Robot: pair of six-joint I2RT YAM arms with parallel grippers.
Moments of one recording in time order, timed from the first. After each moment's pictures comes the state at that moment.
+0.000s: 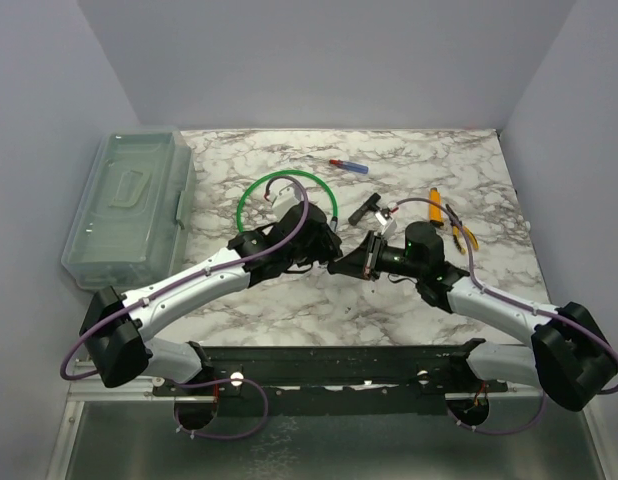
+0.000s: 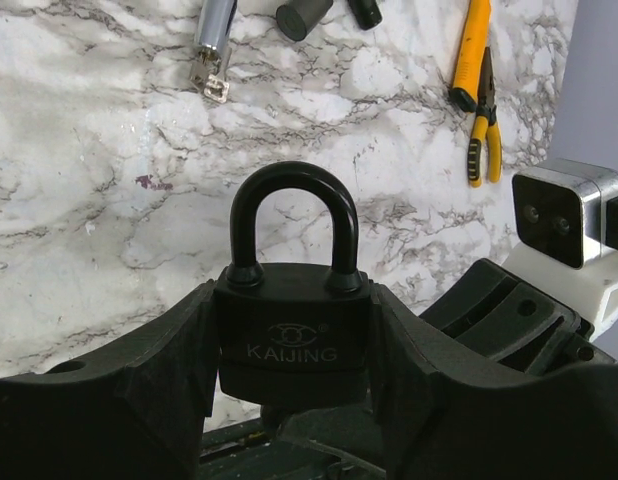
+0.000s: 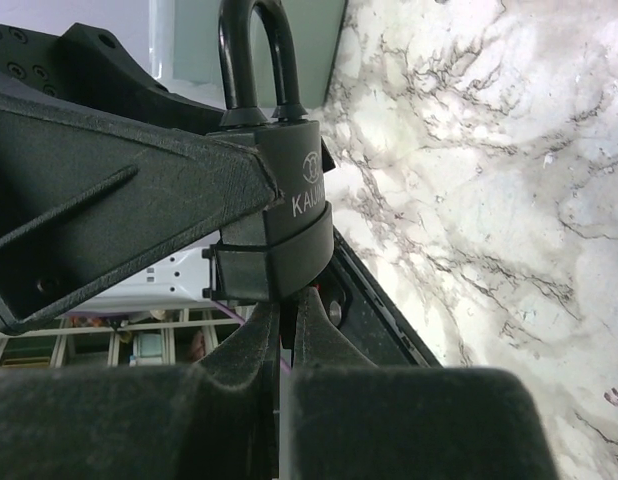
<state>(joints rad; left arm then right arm) -0.93 1.34 1.10 -0.48 -0.27 -1.14 0.60 1.20 0.50 0.44 -0.57 1.08</state>
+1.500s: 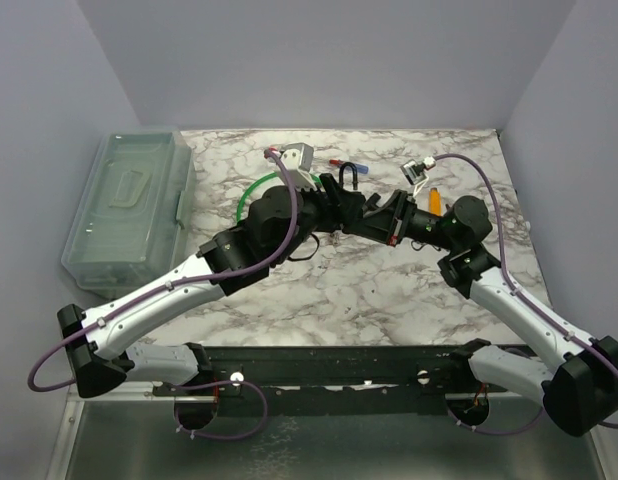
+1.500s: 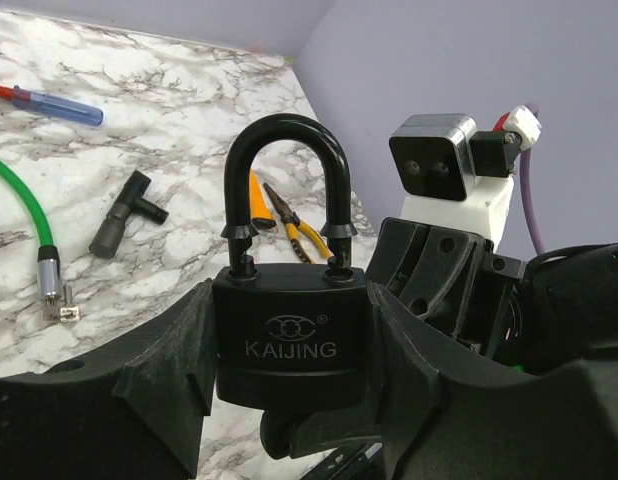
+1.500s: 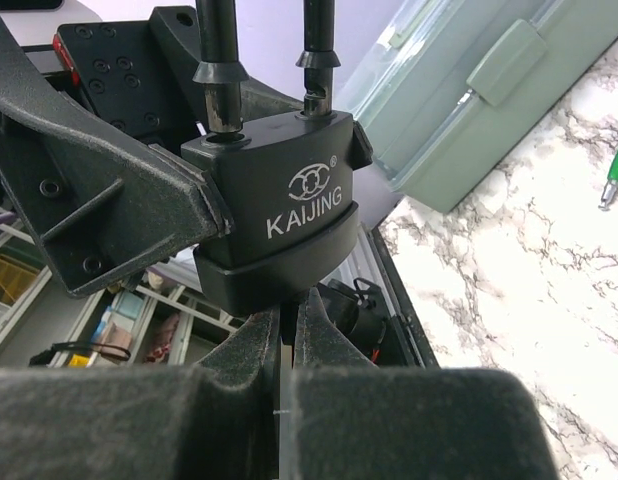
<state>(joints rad) -1.04 1.22 1.27 -0.18 -0.35 -0.69 0.46 1.07 0.73 0.52 -0.79 1.05</state>
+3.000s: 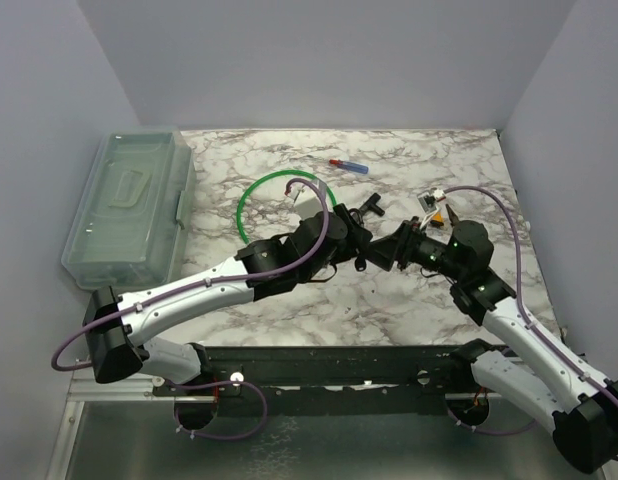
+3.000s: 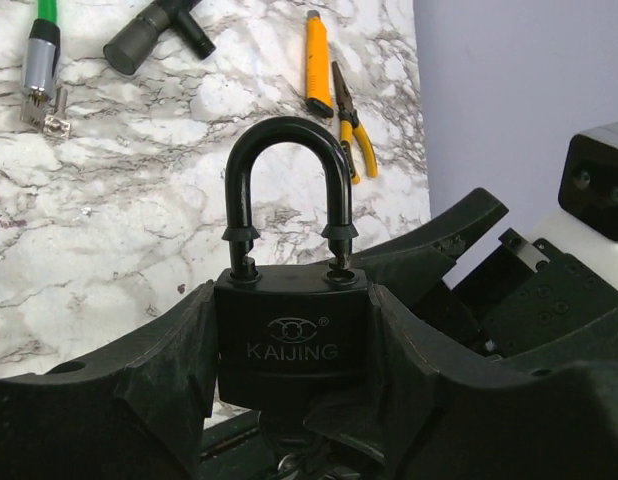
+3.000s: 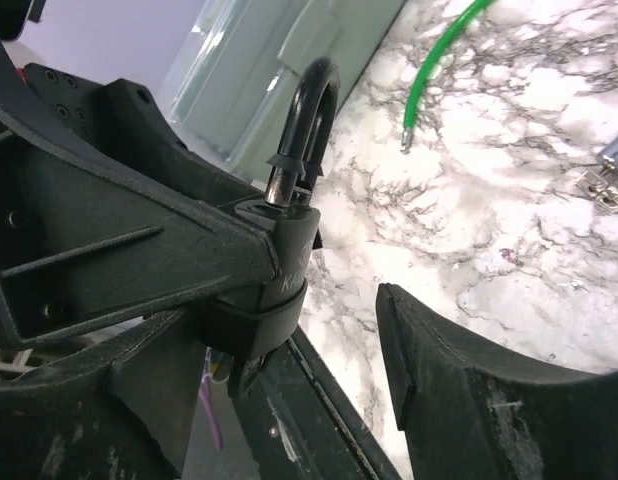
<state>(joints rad) -1.11 1.33 1.20 -0.35 -0.43 -1.08 0.44 0.84 0.57 0.16 -0.58 0.71</state>
